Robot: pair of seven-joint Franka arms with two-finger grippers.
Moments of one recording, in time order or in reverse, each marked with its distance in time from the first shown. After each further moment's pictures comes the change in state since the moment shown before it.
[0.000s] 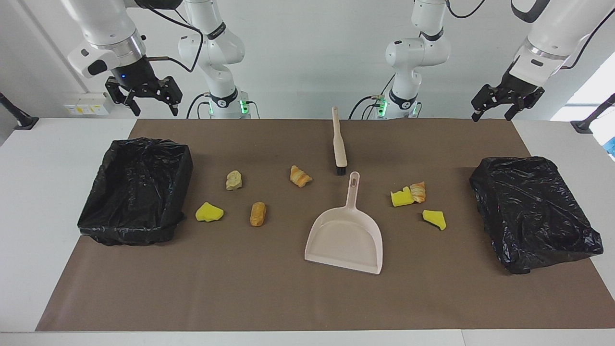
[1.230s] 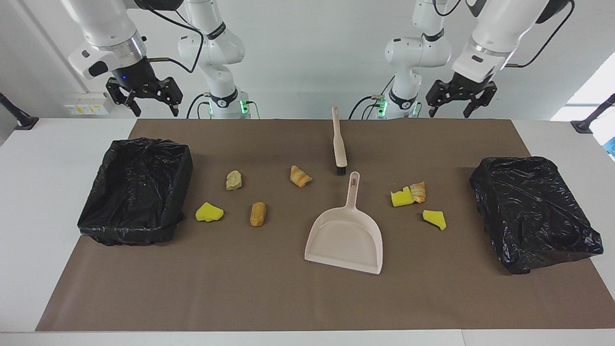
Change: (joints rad) left arm -0.258 -0.018 -0.048 -0.044 -0.001 -0.022 -0.205; right arm 0.000 0.000 0.000 -0.005 0.000 0.000 0.000
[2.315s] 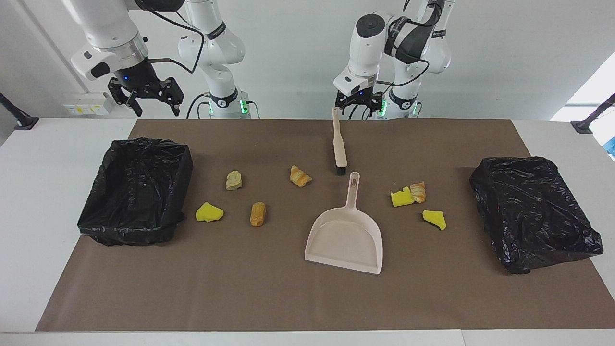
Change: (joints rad) left arm -0.543 -0.164 -0.004 -0.640 -0.024 0.433 -0.403; right arm 0.000 -0.012 0.000 -0.022 0.000 0.000 0.000
